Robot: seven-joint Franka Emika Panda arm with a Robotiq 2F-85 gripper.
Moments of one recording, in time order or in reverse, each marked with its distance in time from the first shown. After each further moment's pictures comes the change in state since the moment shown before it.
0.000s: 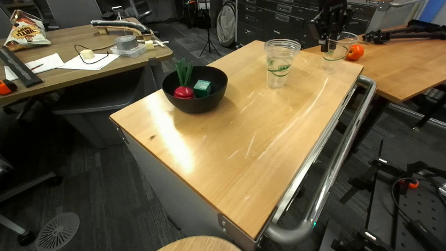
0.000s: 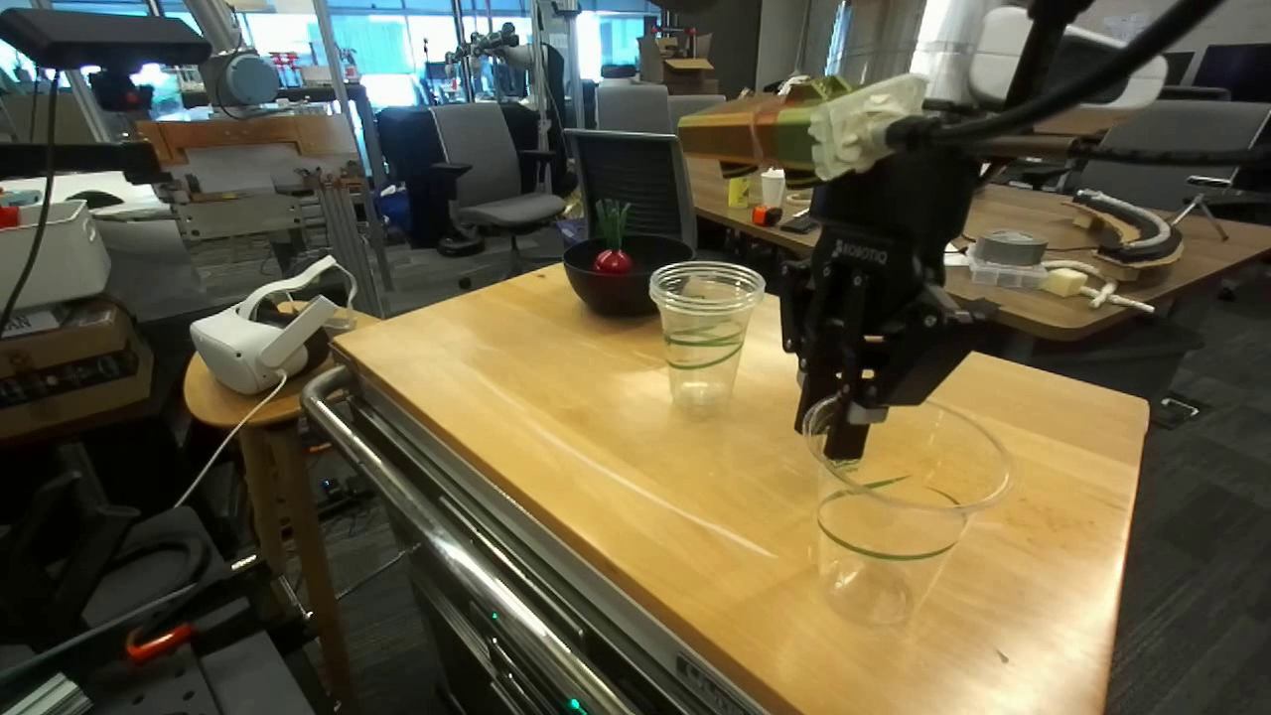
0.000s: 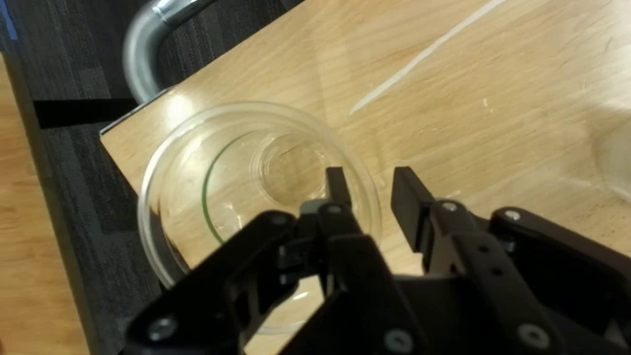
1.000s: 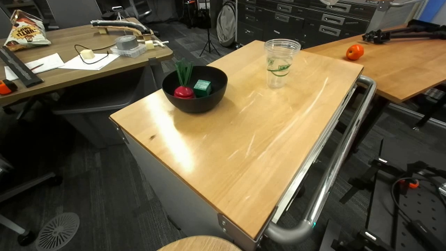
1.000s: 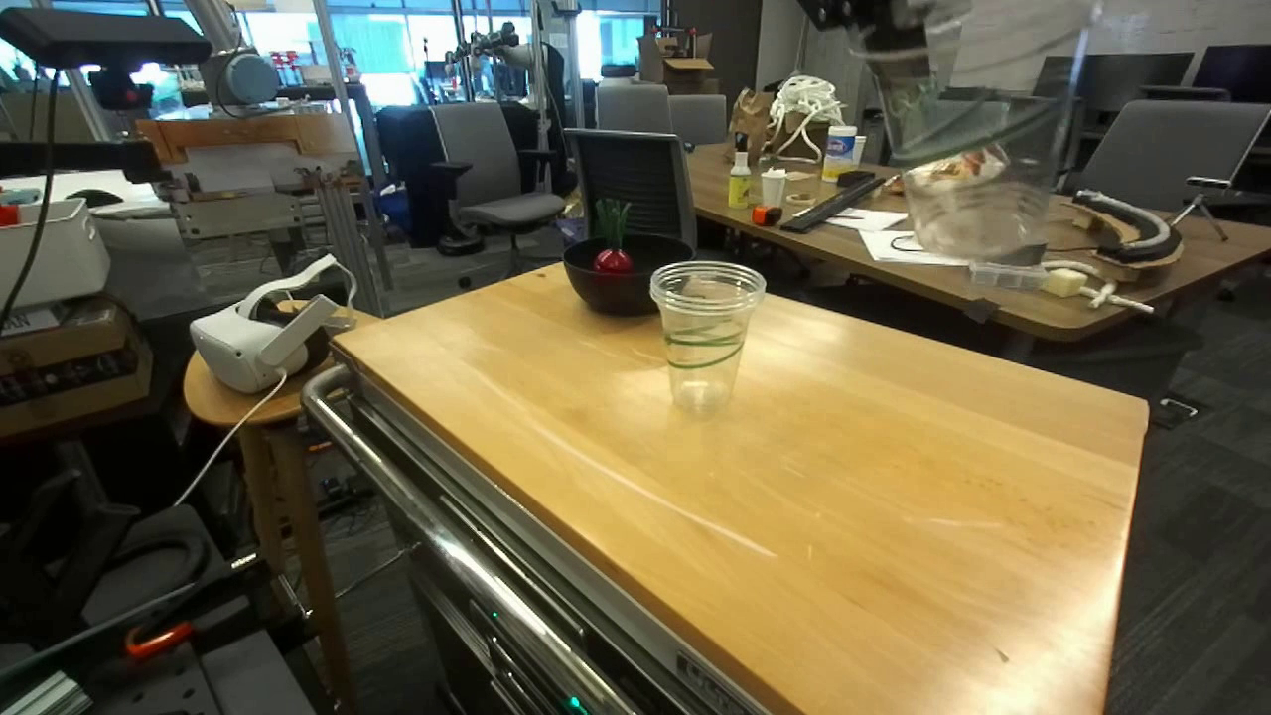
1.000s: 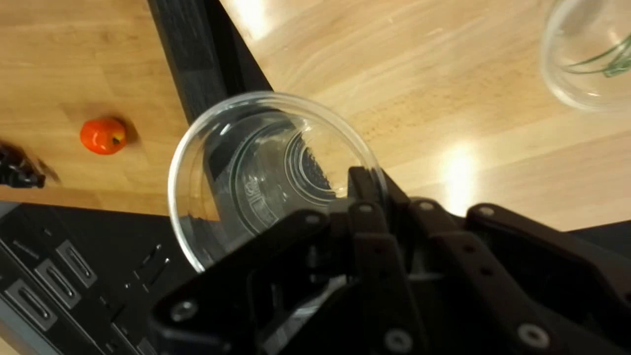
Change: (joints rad) arm 0.070 -0.309 0.096 0.033 -0.294 -0.024 0.212
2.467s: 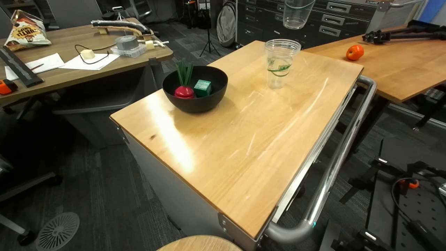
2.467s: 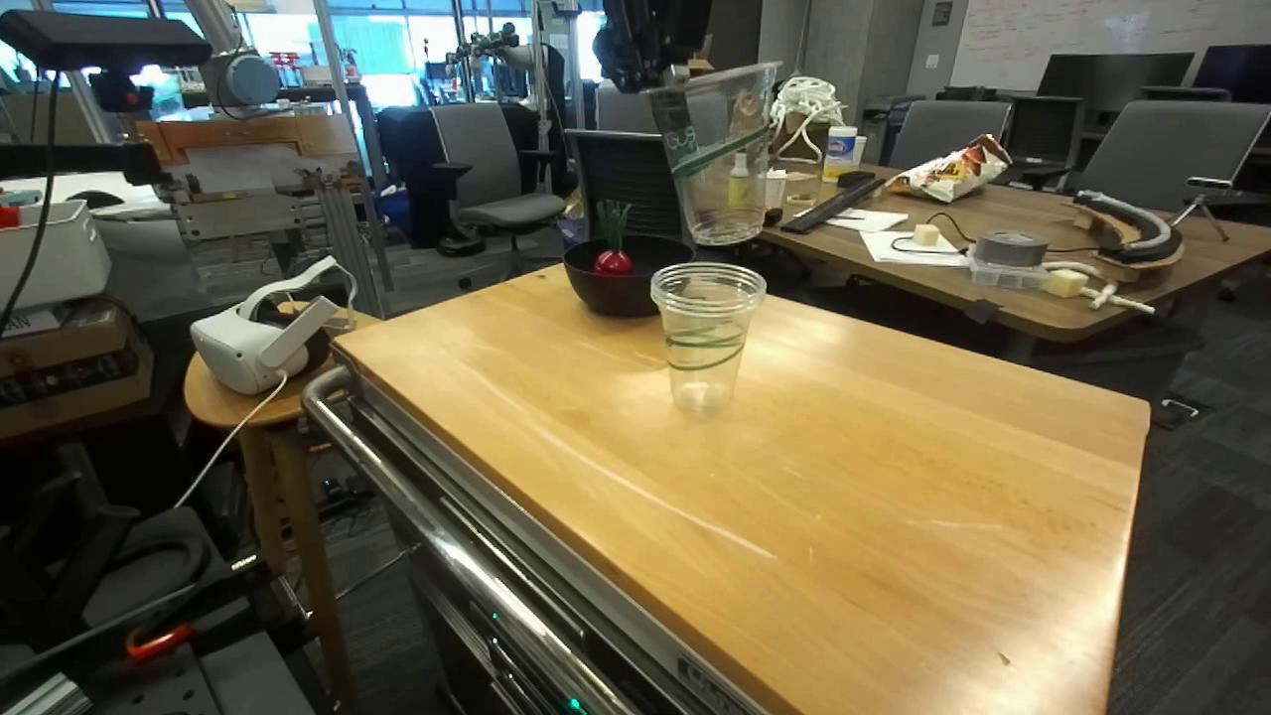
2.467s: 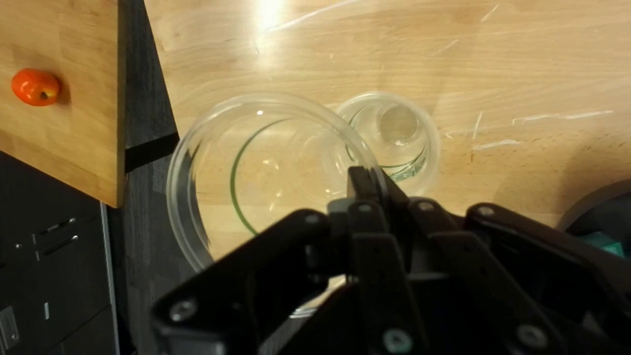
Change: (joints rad) arm 0.170 0.154 0.165 0.136 -0.020 -0.258 -0.054
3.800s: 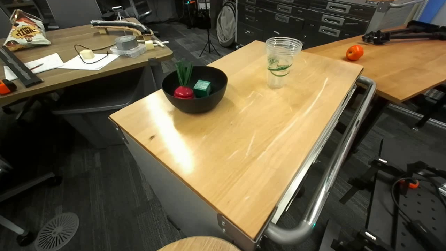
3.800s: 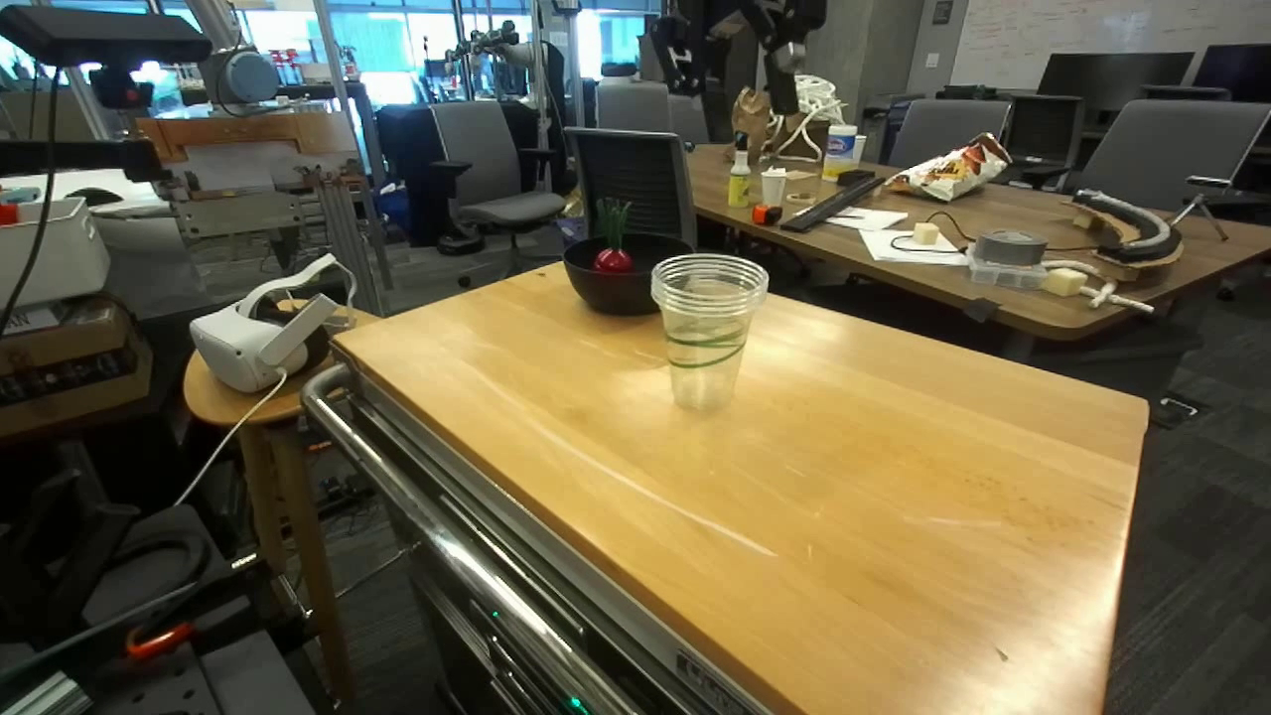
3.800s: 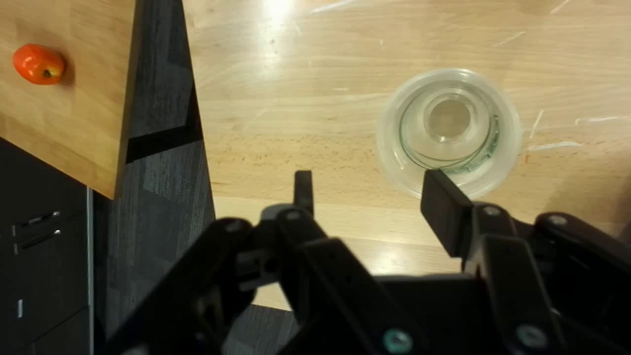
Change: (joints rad) arm -0.034 0.075 -0.071 0.092 0.003 0.002 -0.173
